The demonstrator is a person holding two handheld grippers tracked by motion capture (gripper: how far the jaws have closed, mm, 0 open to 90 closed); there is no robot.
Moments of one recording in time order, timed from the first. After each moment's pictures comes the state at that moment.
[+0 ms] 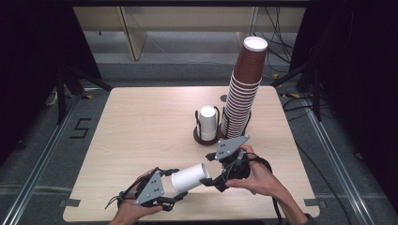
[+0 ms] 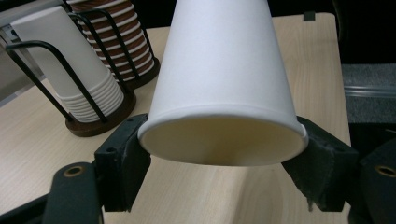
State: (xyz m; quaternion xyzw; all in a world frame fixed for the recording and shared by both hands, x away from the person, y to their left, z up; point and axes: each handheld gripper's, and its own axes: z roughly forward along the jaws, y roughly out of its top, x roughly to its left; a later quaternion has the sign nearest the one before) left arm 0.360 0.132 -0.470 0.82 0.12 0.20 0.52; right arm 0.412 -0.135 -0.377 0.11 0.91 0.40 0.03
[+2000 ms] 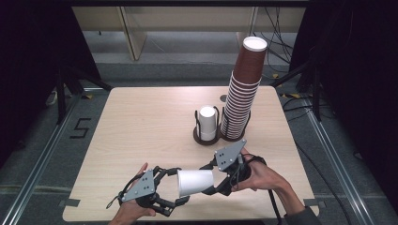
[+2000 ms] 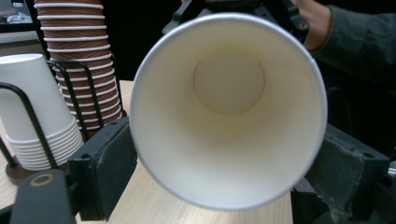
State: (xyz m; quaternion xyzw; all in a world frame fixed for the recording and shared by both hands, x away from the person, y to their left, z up) left arm 0.358 0.136 -0.461 0.74 0.12 0.12 0.65; right arm 0.423 -0.139 -0.400 -0.05 0.90 0.44 -0.05
